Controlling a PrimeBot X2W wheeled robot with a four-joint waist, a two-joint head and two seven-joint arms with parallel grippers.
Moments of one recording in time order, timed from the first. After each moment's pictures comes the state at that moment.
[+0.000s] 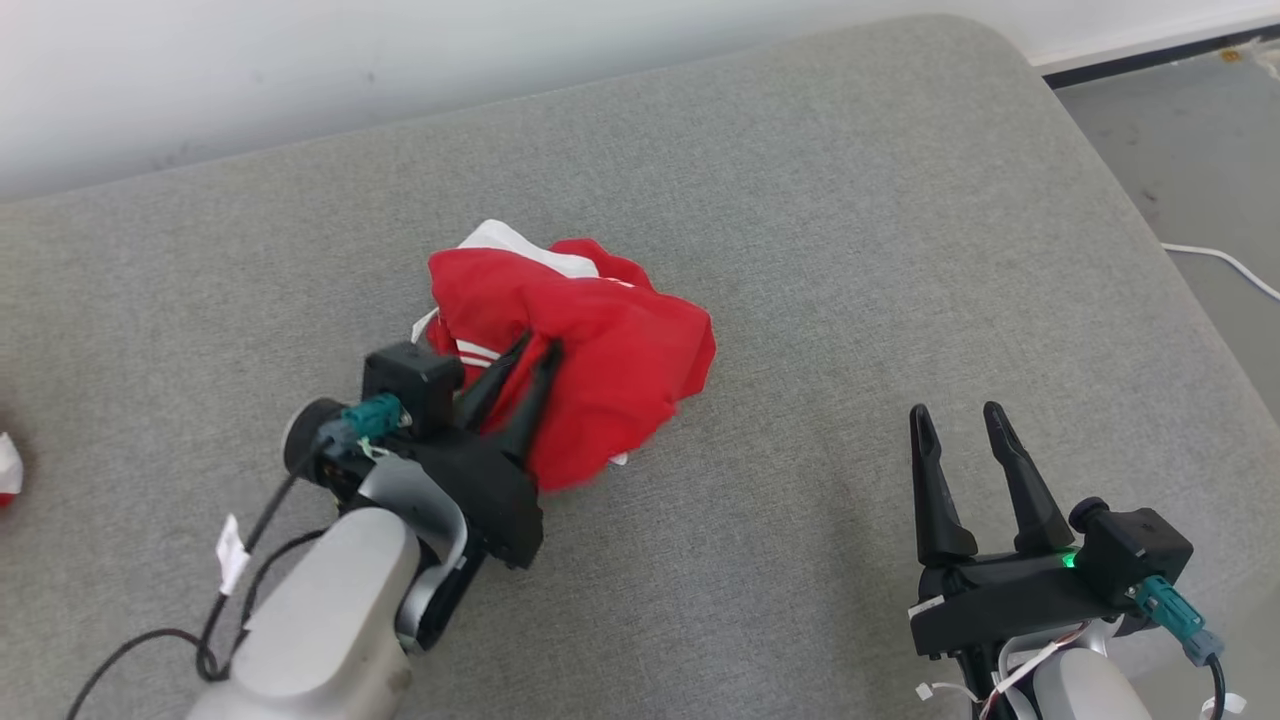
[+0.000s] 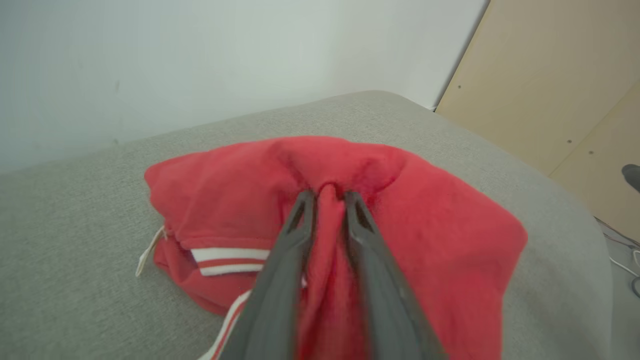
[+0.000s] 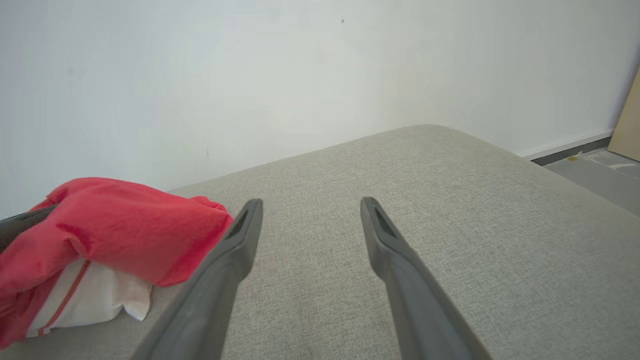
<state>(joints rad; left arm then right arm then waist) -0.68 0.22 -0.61 0.49 -0.56 -0.06 -0.10 -0.21 -0.05 0.09 0.25 0.30 0.13 -0.26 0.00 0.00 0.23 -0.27</state>
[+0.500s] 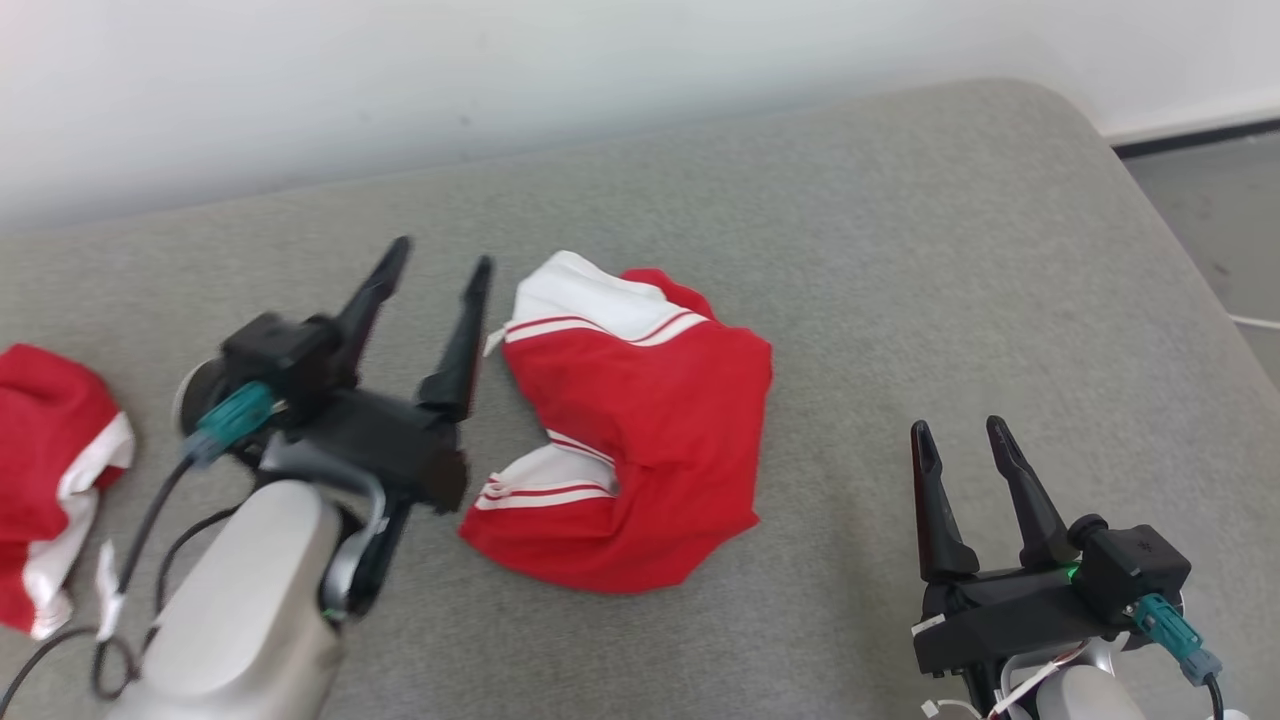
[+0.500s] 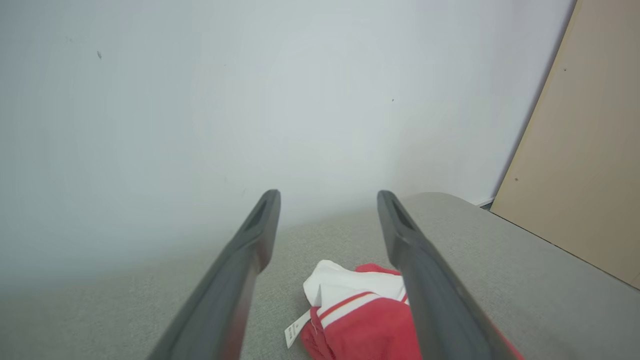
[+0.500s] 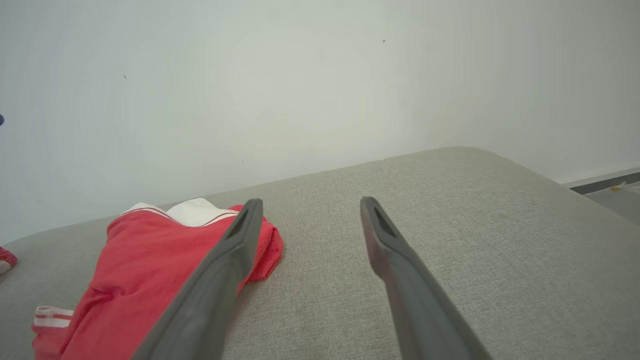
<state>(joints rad) -0.66 0.26 -0.49 0.41 -0.54 -0.03 -0.26 -0.18 -0.05 0.09 0.23 0.25 0.13 -0.26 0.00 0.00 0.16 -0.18</state>
